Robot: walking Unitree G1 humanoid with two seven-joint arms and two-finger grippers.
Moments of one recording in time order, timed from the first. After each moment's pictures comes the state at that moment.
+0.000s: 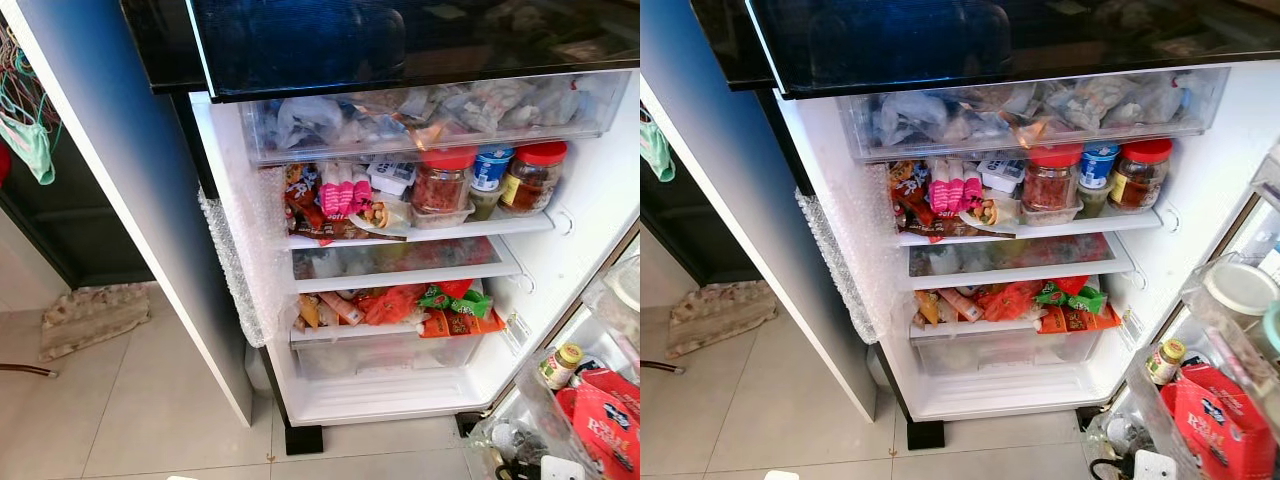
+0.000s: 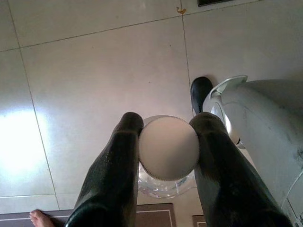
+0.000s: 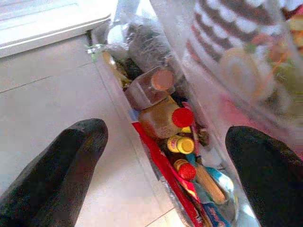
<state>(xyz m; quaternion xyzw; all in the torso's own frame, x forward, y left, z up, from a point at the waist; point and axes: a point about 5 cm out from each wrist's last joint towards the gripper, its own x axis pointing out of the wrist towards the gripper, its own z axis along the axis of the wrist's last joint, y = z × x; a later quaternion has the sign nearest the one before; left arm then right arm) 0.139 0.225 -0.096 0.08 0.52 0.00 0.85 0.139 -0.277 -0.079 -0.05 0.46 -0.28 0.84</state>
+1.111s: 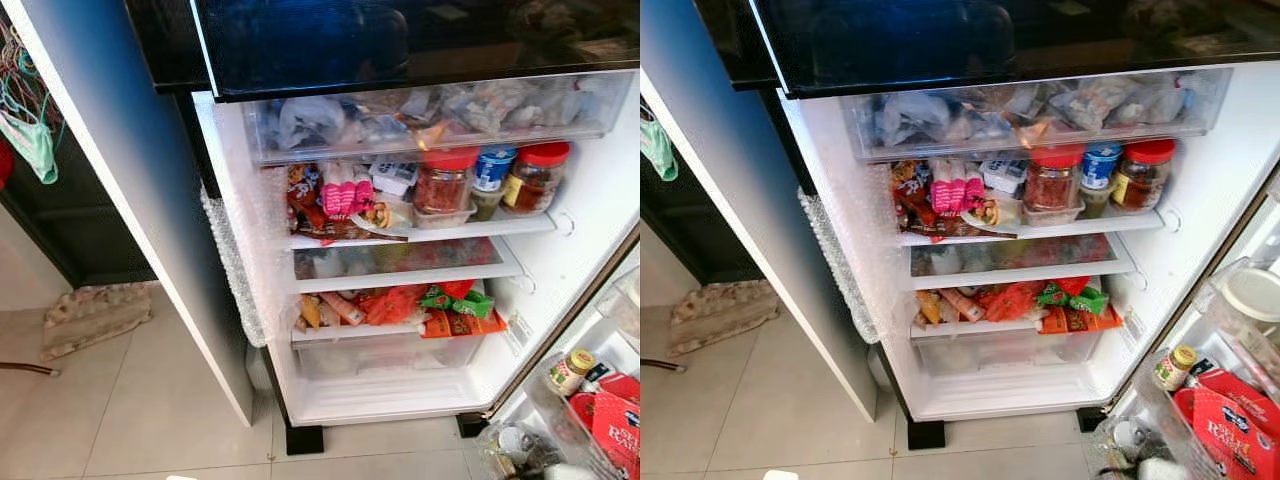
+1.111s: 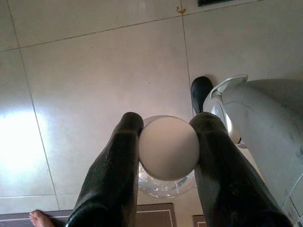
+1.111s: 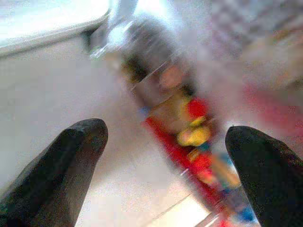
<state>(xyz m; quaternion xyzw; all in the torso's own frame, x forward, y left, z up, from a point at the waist) 0.139 0.227 -0.095 0.08 0.52 0.00 0.85 0.127 -0.261 -0.089 -0.02 0.48 -0.25 0.84</state>
